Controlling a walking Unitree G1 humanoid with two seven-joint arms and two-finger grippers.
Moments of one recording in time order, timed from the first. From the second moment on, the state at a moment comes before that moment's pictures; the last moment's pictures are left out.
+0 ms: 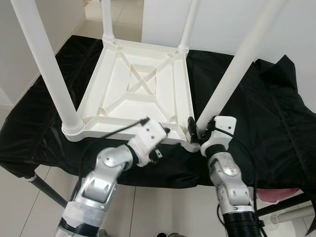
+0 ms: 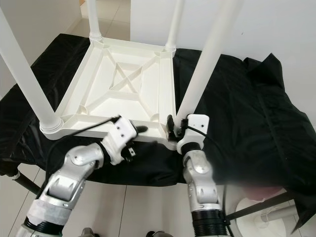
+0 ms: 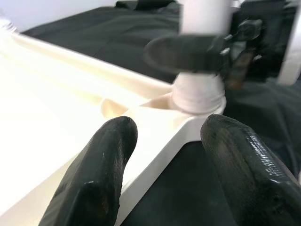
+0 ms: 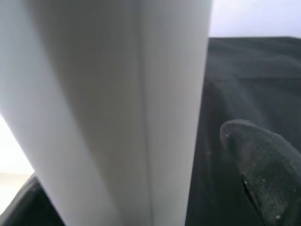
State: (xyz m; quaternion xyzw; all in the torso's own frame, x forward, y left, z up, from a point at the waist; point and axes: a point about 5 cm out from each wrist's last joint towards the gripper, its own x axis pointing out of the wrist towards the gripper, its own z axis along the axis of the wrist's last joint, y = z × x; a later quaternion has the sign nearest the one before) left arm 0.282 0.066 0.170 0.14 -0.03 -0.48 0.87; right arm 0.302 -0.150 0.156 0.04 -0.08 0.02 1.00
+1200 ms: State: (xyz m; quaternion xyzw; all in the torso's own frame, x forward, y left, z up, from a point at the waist) left arm 0.259 0.079 0.150 0.12 0.00 -0.42 0.90; right arm 0.296 -0.116 0.165 -0.02 -0.11 -0.02 0.99
